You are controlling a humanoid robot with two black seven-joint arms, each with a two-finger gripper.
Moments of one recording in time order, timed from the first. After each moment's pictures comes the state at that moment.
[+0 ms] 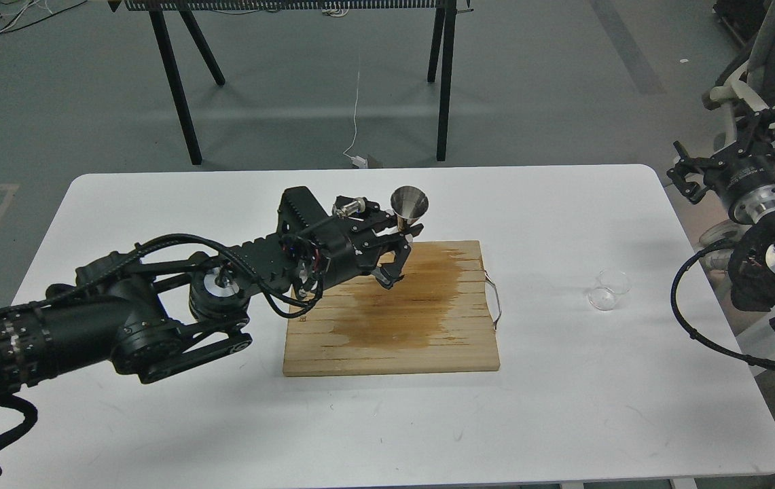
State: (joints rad) left arm -0.93 0.25 -0.11 -1.14 2.17 0.18 -0.01; right arm 0.71 -0.41 1.03 0.46 0.05 0.37 0.09
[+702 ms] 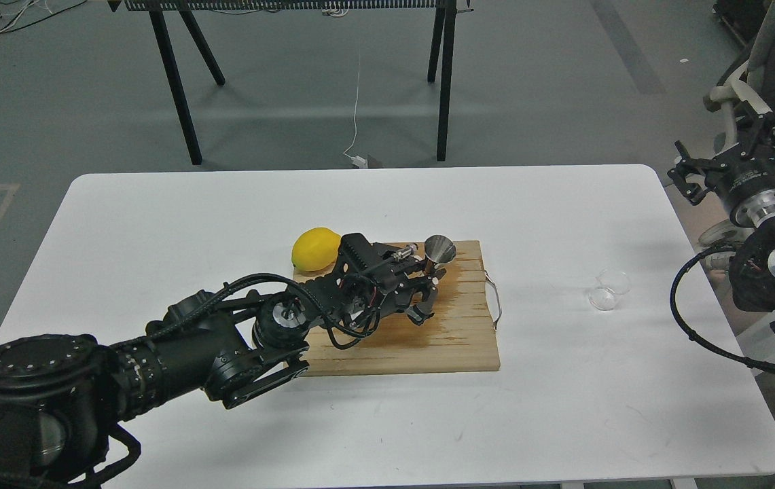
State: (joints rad) left arm -0.84 -0.04 -0.11 -0.71 2.18 0.20 -0.08; right arm 0.71 -0.41 1.04 0.46 0.07 0.39 0.10
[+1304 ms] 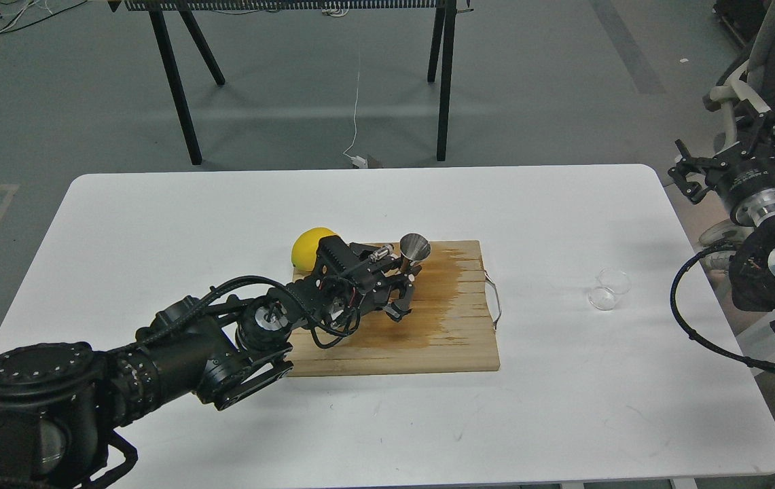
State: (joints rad) left arm -0.81 -0.04 -0.11 -0.63 2.18 0.26 -0.10; right arm 0.71 -0.41 1.04 0.46 0.07 0.39 0.10
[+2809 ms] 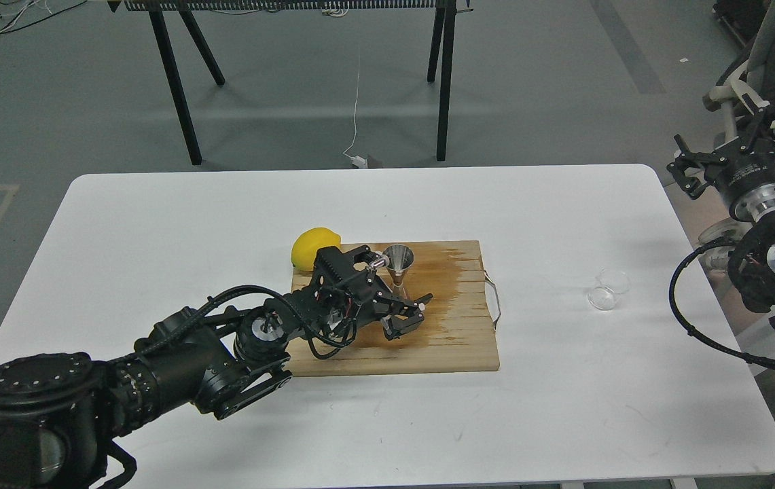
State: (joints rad) left arm -0.79 -0.04 -0.12 -0.63 2.18 0.30 -0.14; right arm 0.72 -0.41 1.03 0.47 0.07 0.39 0.10
